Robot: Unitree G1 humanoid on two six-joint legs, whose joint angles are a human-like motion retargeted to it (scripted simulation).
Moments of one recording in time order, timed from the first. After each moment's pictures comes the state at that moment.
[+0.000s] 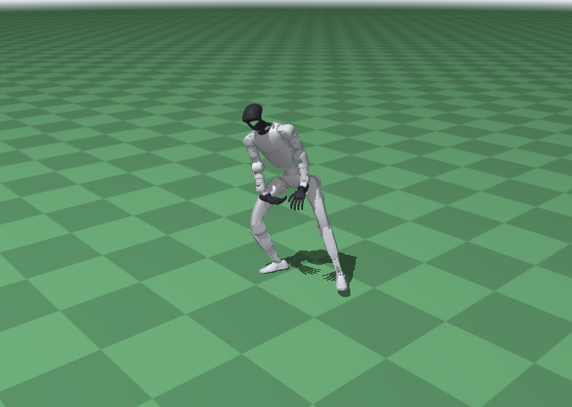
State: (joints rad) left arm -0.13 0.00 -0.06 0.96 1.26 -0.26 0.89; right arm -0.42 -0.10 0.16 1.15 0.51 0.25 1.10; waist -0.06 0.09 0.16; left_leg -0.61 0.26 0.34 0.03 0.26 -0.26; right_leg -0.93 -0.69 -0.52 1.06 -0.43 0.17
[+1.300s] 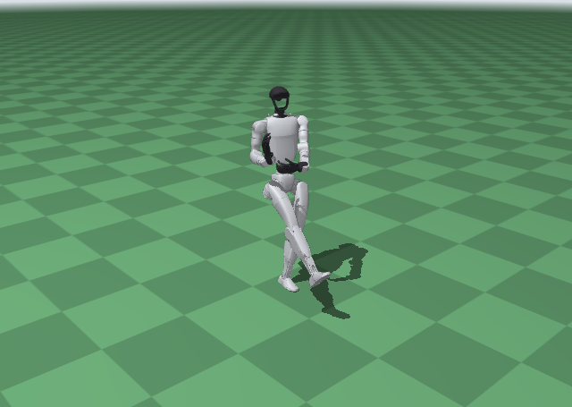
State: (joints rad) left arm -0.60 -0.14 -0.22 0.99 -0.34 0.13 -1.17; right arm 0.04 -0.20 0.14 -0.02 -0.86 -0.75 -1.35; waist -0.34 0.07 0.05; left_leg -0.05 -0.18 -0.07 0.18 -0.07 0.12; right_leg -0.71 0.00 -0.13 0.00 0.07 -0.04
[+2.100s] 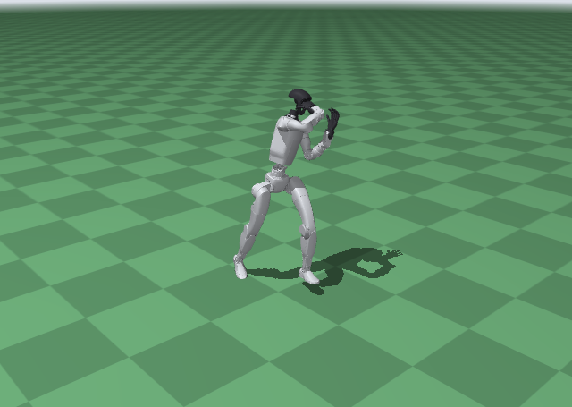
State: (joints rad) left arm -0.63 0.08 -0.11 -0.34 -0.54 -0.80 0.00; right arm -1.61 -0.72 0.68 -0.20 0.25 -1.12 -0.01; waist 0.45 -0.33 -0.04; left_leg -0.95 -0.06 -0.10 0.83 -0.23 -0.03; right_leg 0.08 -0.08 -0.24 0.18 0.01 0.26
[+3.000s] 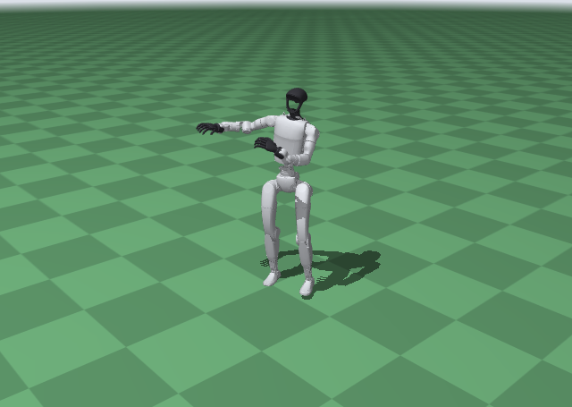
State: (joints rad) left arm -0.53 0.17 -0.29 0.29 0.35 -0.71 -0.31; right arm -0.12 -1.08 -0.36 0.84 -0.98 -0.61 -0.44; waist -0.15 -0.17 -0.21; left_leg -0.50 0.09 0.08 0.48 -0.16 -0.22; right_leg -0.23 -0.03 -0.03 0.19 -0.20 -0.02
